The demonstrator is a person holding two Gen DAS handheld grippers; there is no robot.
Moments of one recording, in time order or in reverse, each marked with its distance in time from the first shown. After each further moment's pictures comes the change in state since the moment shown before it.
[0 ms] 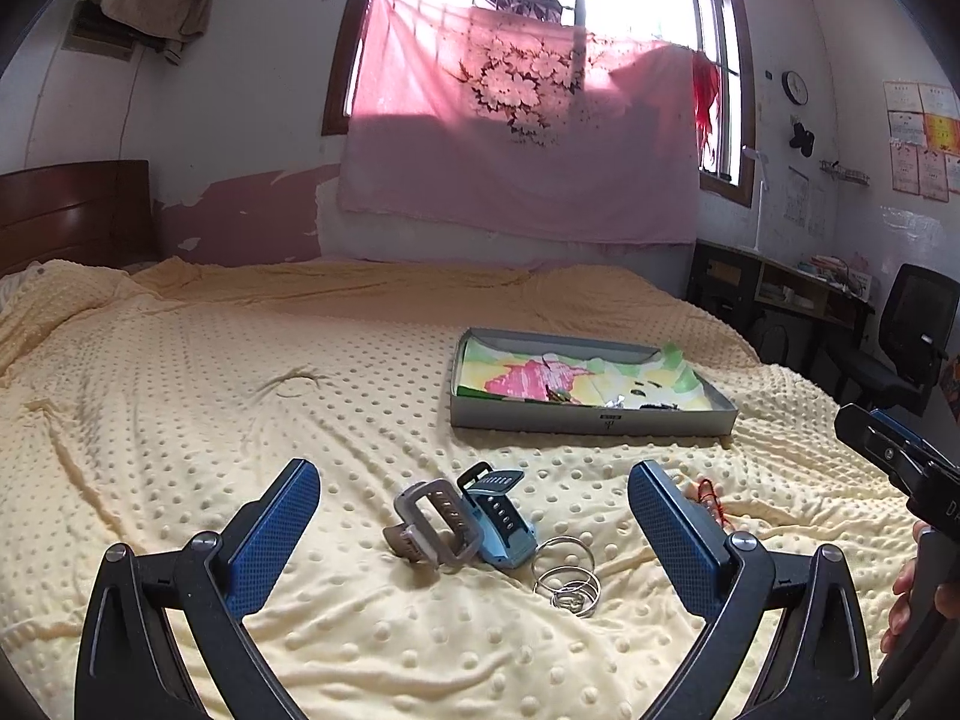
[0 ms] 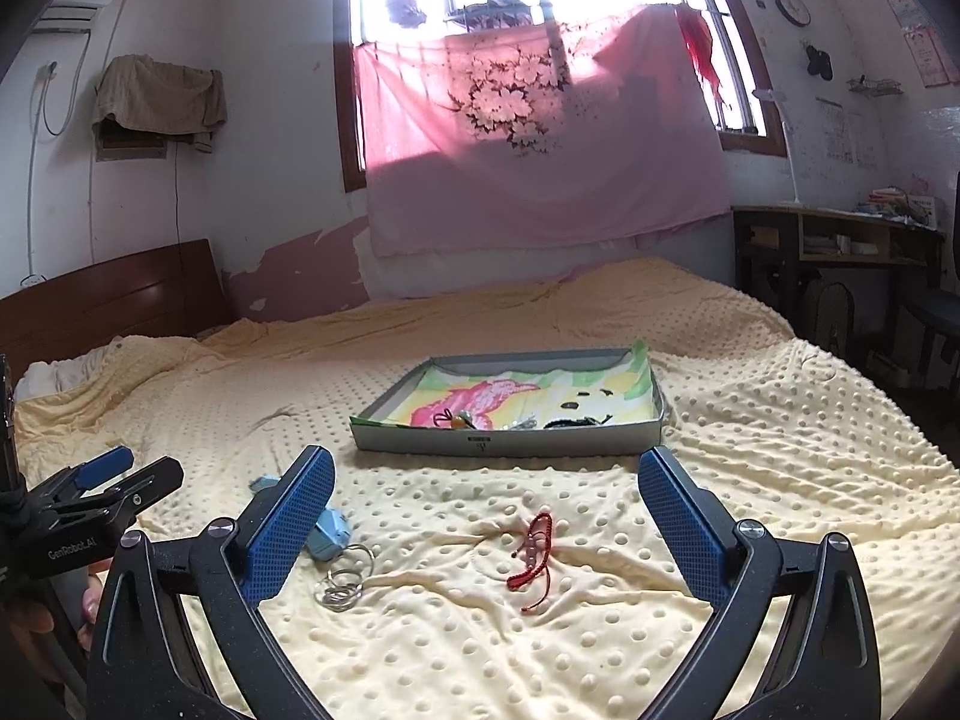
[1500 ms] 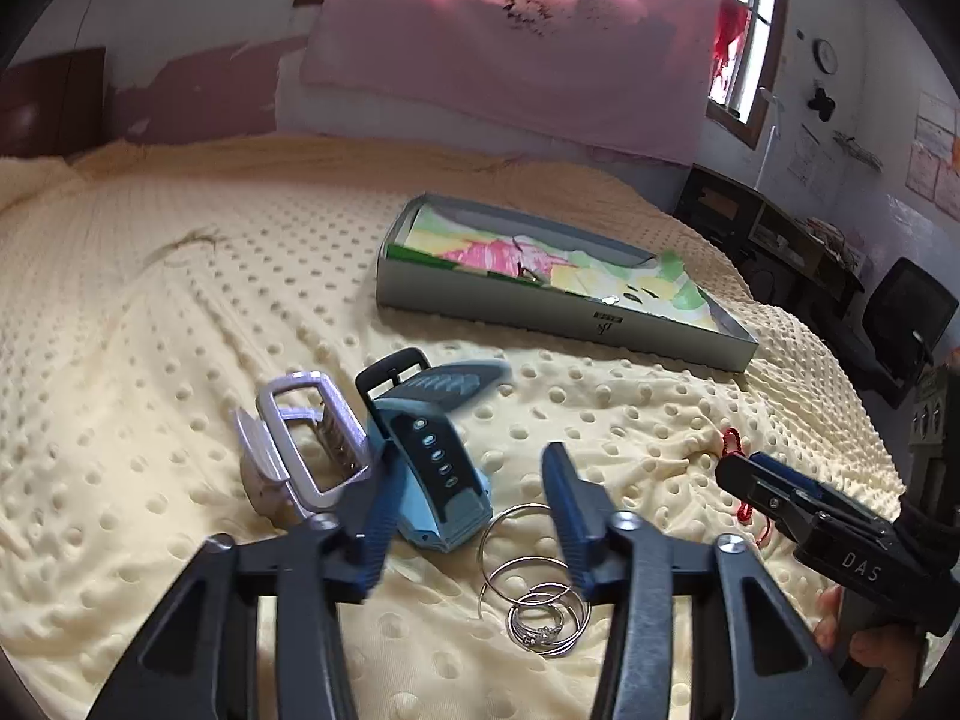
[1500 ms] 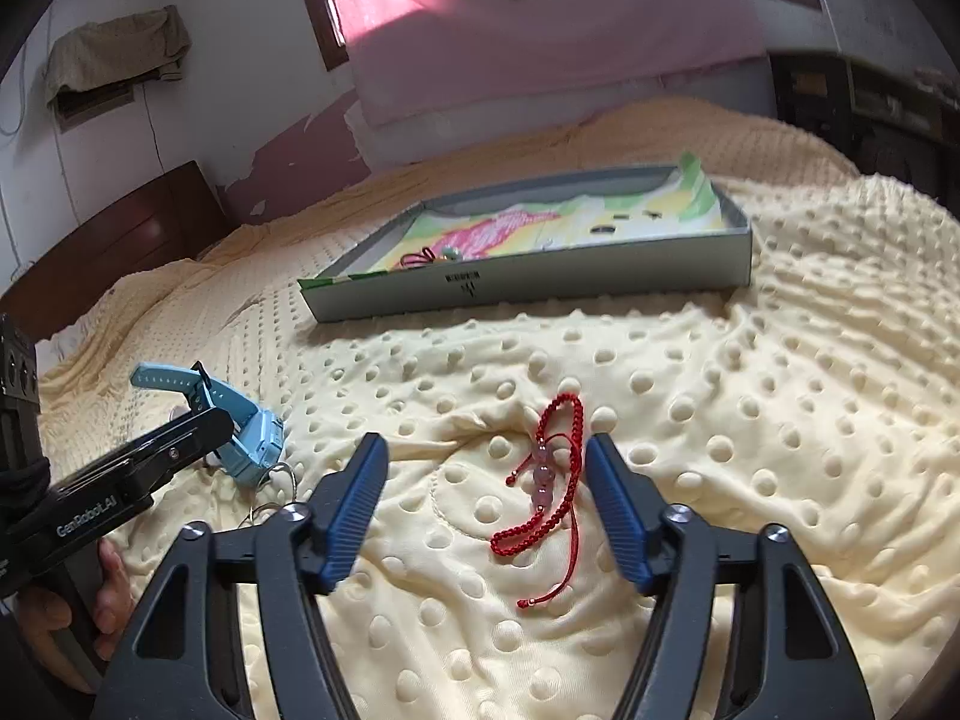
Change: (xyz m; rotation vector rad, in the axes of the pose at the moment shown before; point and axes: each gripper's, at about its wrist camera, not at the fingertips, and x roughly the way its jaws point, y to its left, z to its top) left arm 0.117 -0.015 -0.036 -0.108 0.264 -0.123; right arm 0.136 -0.030 -0.063 0.105 0.342 0.106
